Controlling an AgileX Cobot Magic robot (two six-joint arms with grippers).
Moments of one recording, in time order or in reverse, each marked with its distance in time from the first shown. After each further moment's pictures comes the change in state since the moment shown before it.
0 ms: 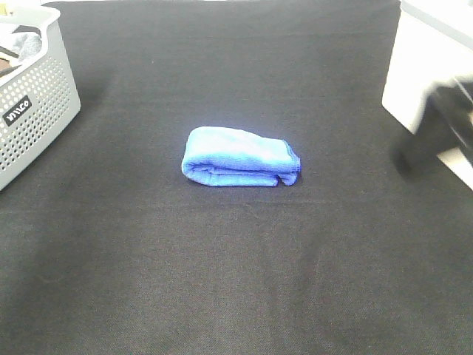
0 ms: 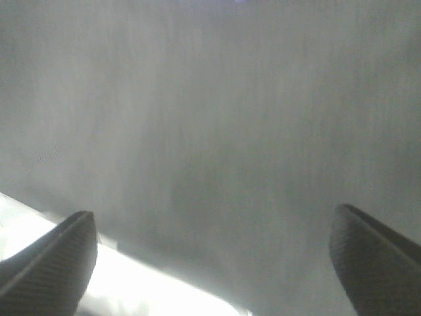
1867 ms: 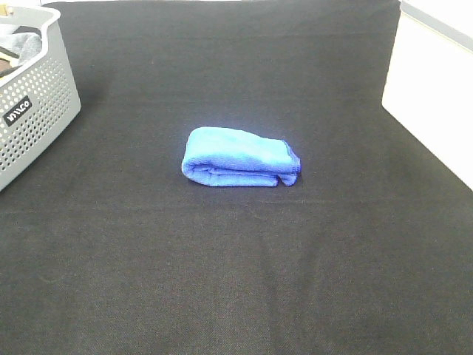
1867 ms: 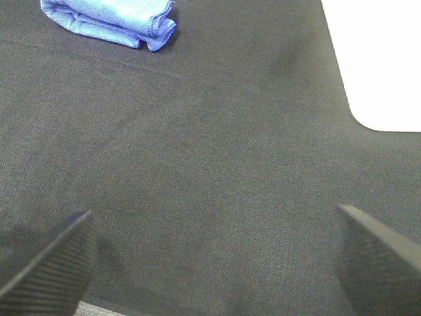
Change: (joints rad) left arm 0.000 -1.015 0.578 -0.056 -0.159 0.156; right arm 0.000 -0.990 0.389 -0.257 0.014 0.074
